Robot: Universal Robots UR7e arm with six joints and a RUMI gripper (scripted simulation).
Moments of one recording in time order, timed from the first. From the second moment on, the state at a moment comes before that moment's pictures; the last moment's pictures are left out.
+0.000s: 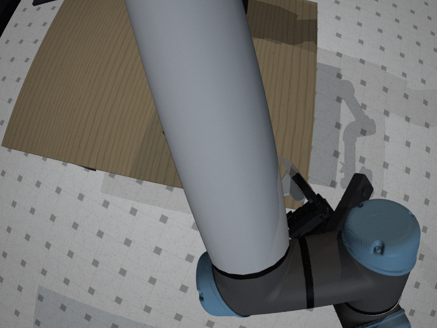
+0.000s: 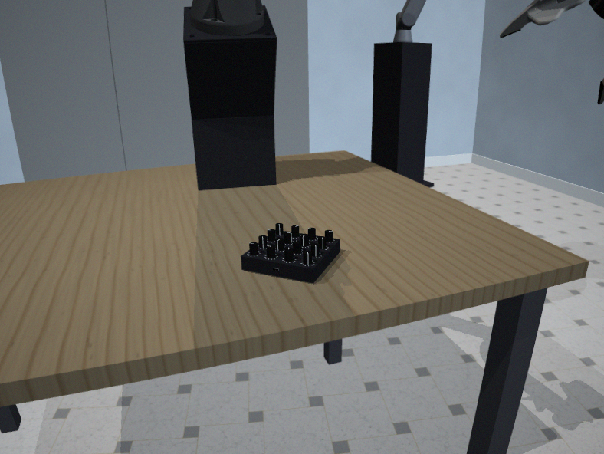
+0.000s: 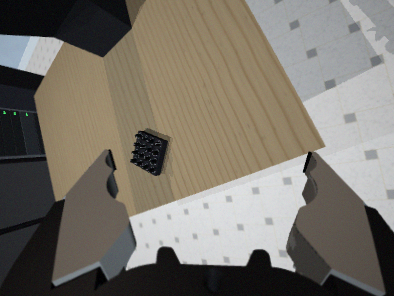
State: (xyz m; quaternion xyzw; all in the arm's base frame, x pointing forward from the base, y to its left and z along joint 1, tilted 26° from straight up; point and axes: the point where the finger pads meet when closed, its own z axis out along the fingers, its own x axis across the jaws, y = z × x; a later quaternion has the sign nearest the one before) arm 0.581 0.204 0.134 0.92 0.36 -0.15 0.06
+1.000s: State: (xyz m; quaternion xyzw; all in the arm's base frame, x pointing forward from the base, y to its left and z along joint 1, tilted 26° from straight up) arm 0.573 0.175 0.146 0.96 0.23 -0.13 0.06
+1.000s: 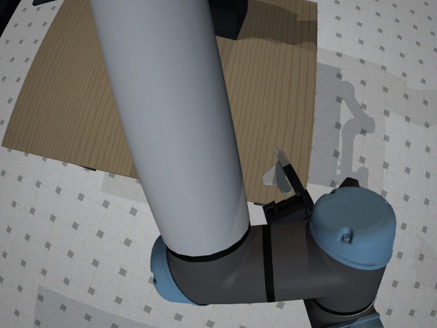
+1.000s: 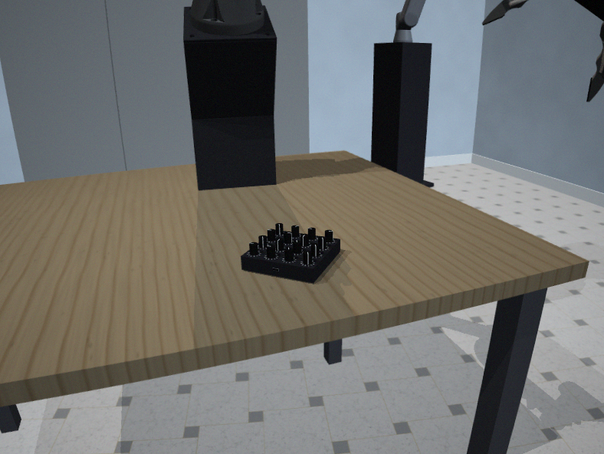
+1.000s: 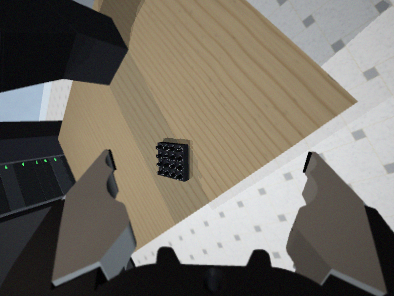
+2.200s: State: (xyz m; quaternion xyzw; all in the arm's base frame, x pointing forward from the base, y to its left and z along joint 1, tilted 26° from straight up) arm 0.531 0.089 0.168 0.98 -0.20 -0.07 0.05
